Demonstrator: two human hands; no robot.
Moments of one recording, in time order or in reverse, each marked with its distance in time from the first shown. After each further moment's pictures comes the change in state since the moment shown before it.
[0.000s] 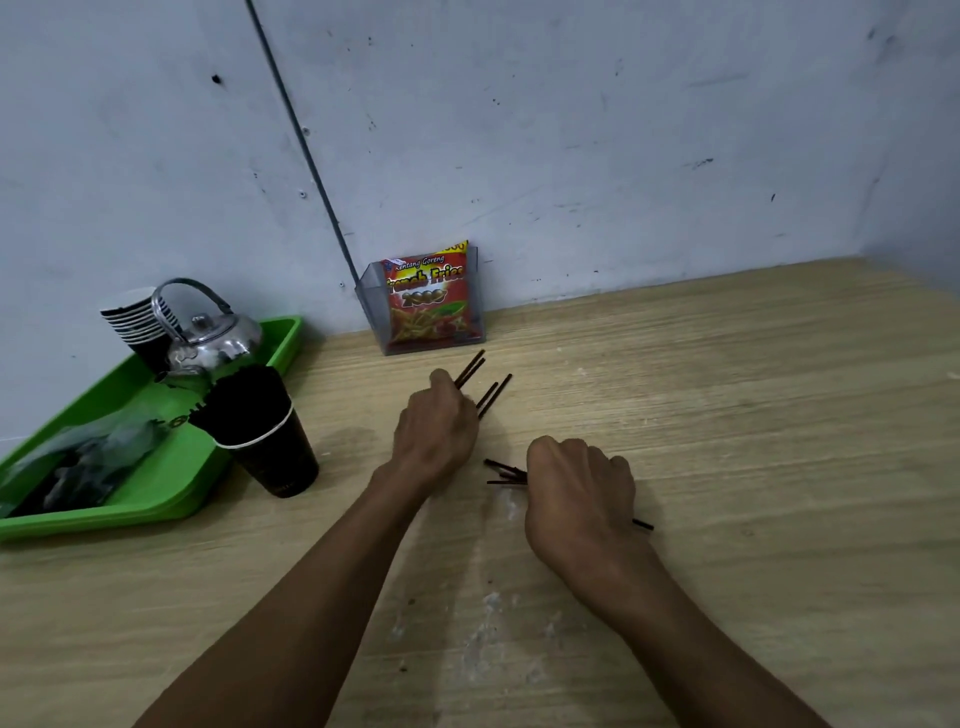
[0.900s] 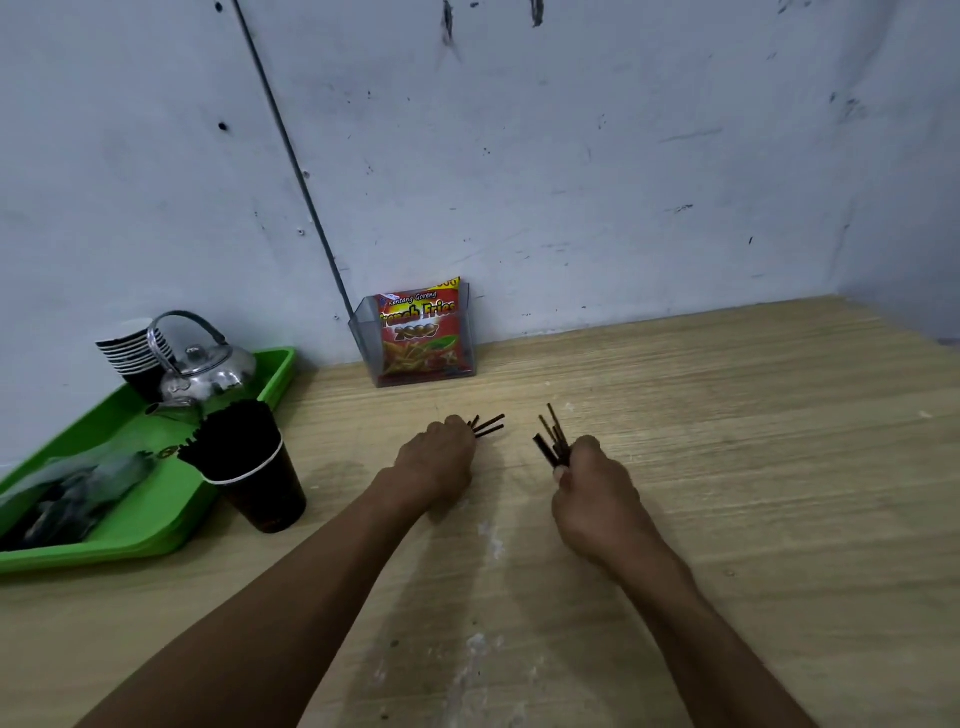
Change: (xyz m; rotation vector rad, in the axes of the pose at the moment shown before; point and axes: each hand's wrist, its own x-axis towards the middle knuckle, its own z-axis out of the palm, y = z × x) left_hand 0.022 0.006 0.006 0.487 -0.309 0.138; right_hand 0.031 0.040 0.002 0.486 0.052 0.165
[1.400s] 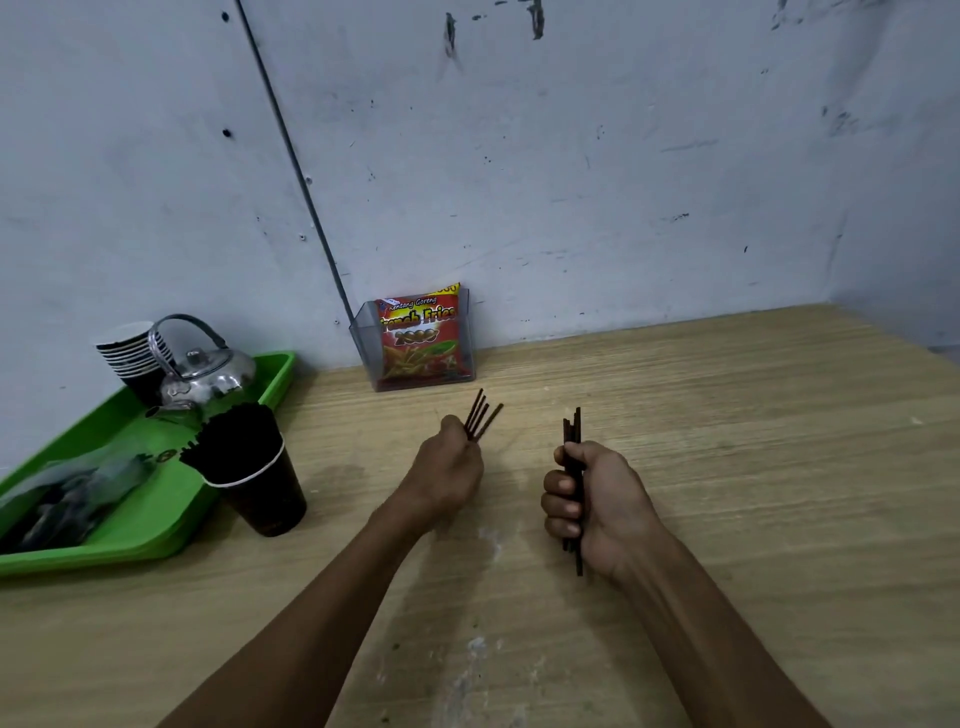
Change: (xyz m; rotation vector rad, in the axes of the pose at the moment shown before) left_hand -0.021 0.006 0.003 -0.766 0.141 -0.040; right_hand 0.013 0.005 0.003 1.333 -0.264 0.432
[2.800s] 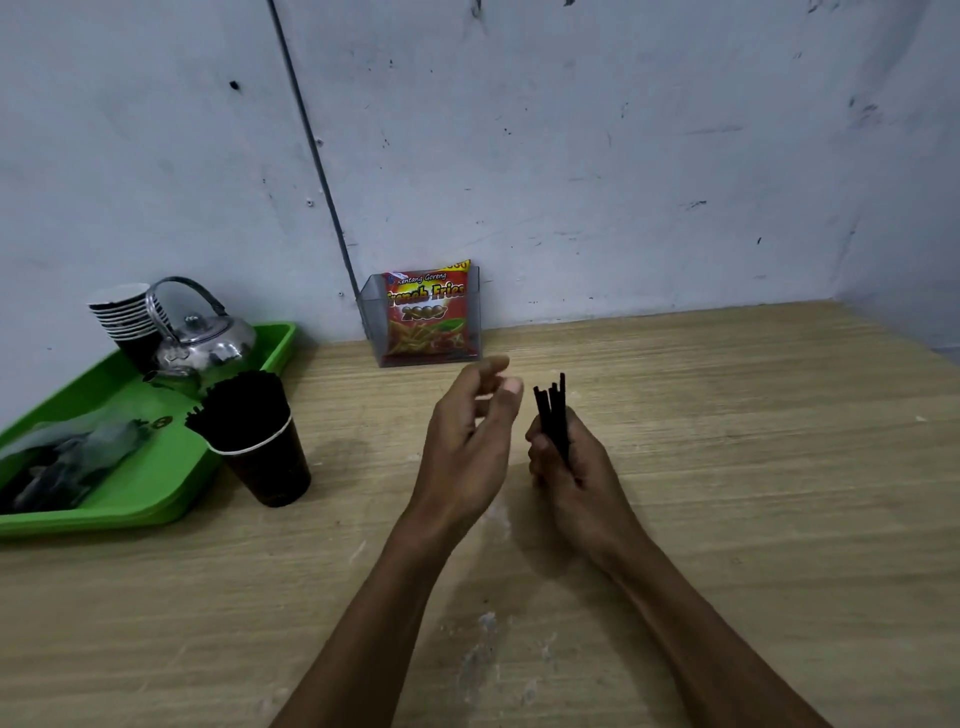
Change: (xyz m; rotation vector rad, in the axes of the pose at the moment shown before) left_hand -0.055 0.034 -0.009 -0.616 0.225 0.243; right_hand 0.015 0.031 -0.005 -0.748 -0.226 -0.893
